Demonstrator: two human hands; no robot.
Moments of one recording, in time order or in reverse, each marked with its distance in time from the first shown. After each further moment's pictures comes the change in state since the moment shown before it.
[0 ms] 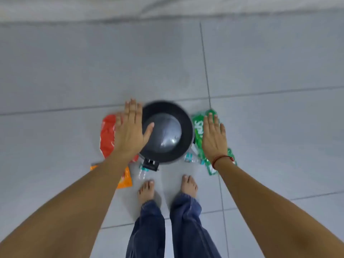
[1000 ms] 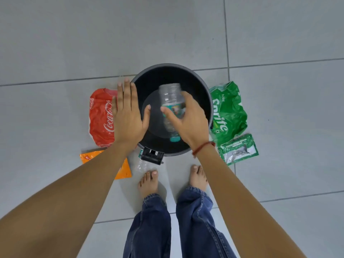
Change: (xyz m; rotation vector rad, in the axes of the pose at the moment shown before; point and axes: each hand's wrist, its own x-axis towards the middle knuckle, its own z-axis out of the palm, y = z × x) left_hand 0.024 -0.025 0.119 -0.084 0.161 -0.096; right_hand 0.029 -0.098 0.025 0.866 0.138 0.021
